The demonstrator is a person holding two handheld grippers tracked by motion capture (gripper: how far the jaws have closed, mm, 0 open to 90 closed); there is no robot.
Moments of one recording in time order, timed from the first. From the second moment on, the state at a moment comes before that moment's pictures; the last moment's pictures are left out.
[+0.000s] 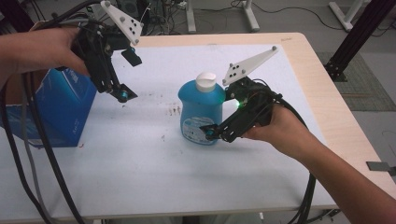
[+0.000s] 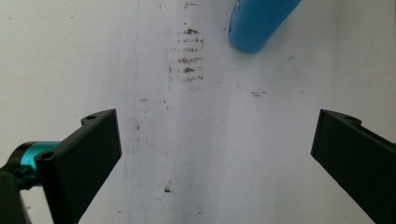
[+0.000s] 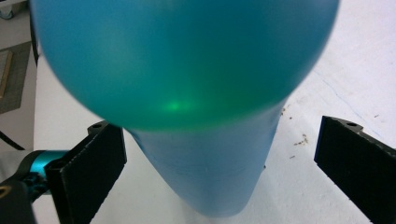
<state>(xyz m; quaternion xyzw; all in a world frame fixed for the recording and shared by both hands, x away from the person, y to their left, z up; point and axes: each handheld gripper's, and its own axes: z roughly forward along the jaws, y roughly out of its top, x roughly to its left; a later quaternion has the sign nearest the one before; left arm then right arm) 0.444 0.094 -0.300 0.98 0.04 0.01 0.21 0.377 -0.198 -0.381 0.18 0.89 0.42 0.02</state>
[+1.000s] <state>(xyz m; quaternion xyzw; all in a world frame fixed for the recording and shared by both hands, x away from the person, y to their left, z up) 0.444 0.093 -0.302 0.98 0.04 0.01 0.21 0.376 -0.201 -0.405 0.18 0.86 0.48 0.03</state>
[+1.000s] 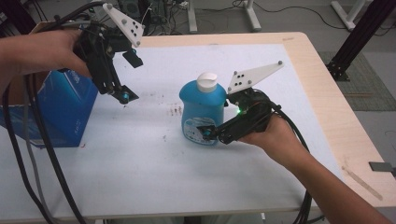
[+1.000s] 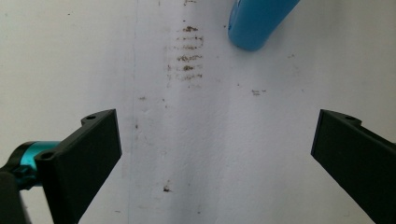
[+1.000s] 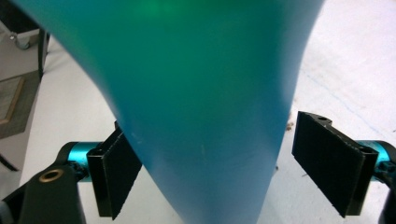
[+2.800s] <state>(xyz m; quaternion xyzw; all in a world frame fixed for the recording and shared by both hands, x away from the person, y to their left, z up) 0.441 0.092 -0.305 0.98 0.04 0.00 0.21 0.368 -0.197 -0.412 0.13 0.84 0.52 0.08</state>
